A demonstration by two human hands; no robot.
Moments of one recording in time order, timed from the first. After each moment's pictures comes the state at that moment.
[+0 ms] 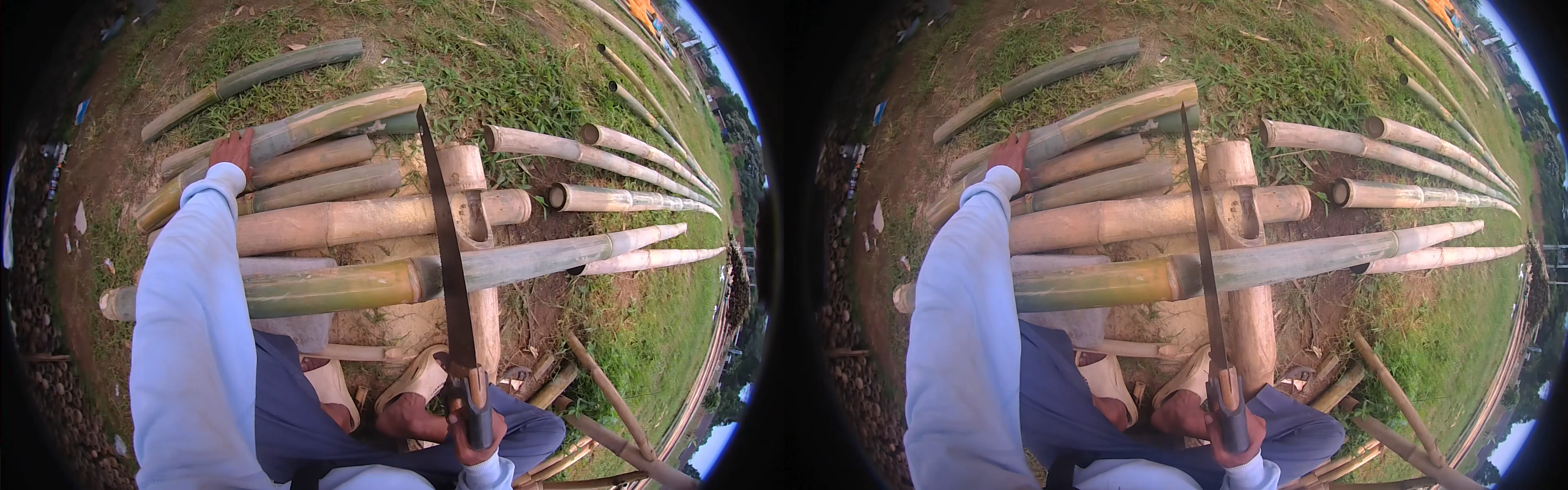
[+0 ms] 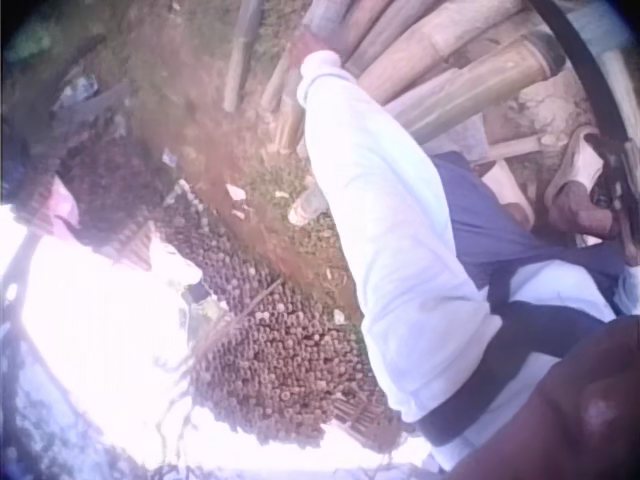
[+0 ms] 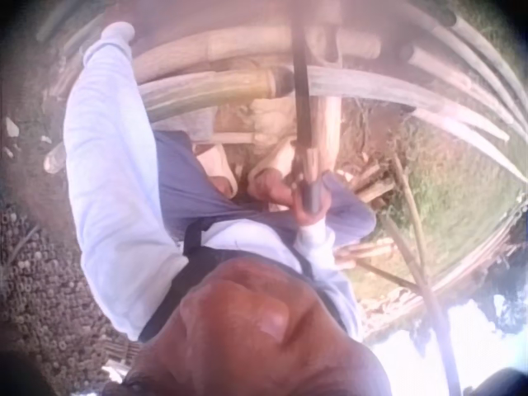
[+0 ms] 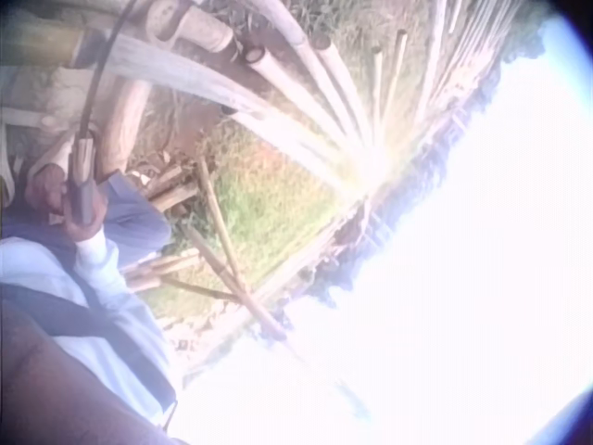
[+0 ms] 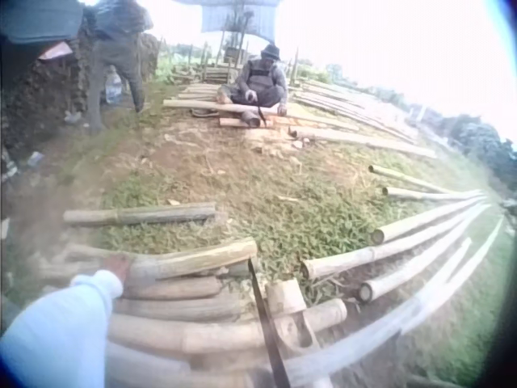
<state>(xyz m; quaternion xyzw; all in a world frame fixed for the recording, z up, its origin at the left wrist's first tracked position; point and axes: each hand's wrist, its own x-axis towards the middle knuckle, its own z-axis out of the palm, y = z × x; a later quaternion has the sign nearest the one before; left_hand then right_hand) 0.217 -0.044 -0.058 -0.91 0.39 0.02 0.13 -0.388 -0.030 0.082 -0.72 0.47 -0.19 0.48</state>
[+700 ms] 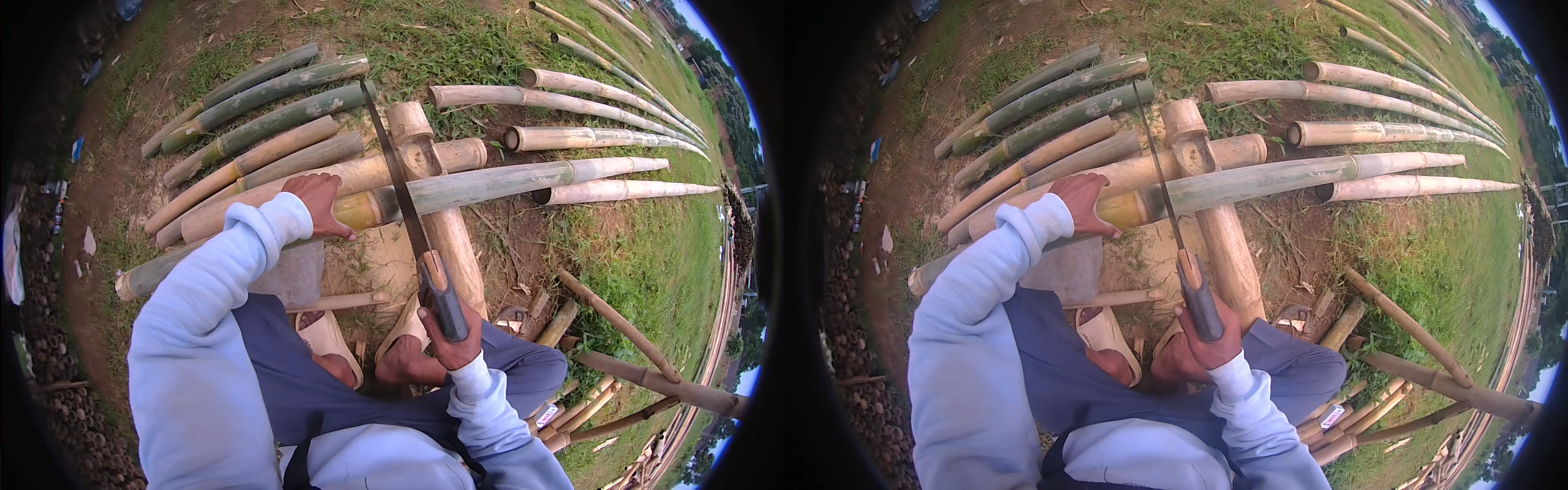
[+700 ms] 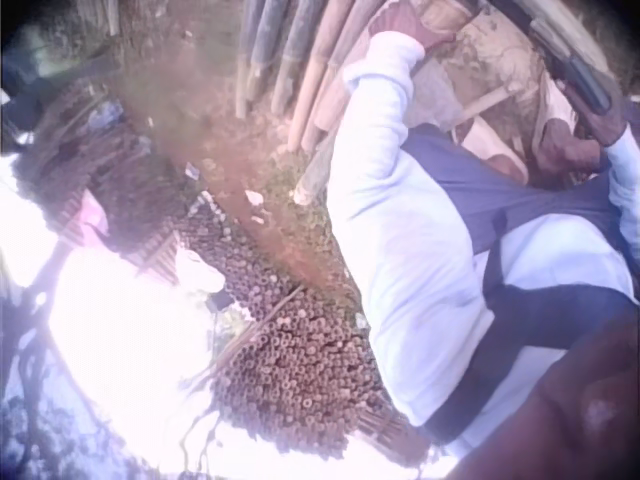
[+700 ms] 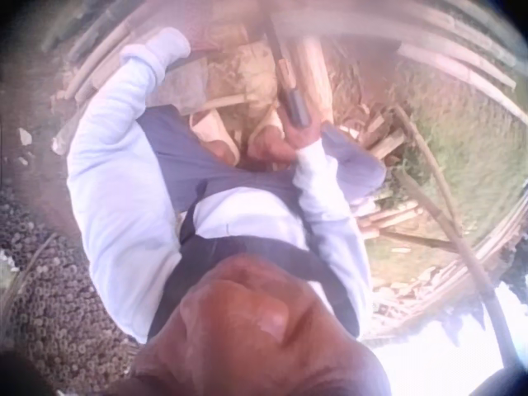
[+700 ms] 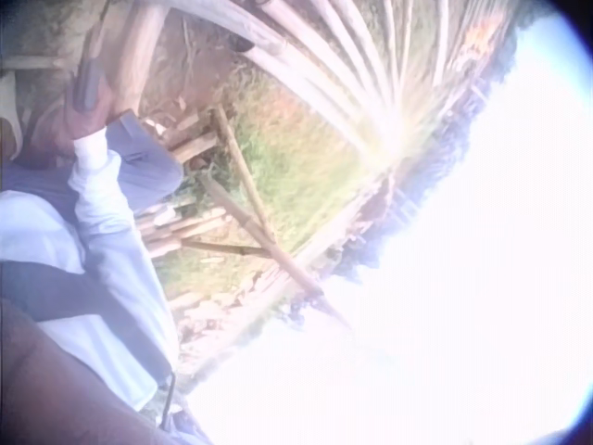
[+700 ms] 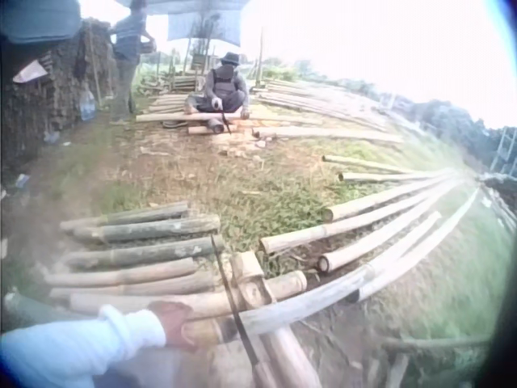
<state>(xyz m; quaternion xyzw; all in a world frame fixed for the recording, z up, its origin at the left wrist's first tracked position) -0.039 -0.045 0.058 -0.75 0.62 0.22 0.06 -0.393 -0.028 0.066 -0.68 0.42 -0.21 0.56</state>
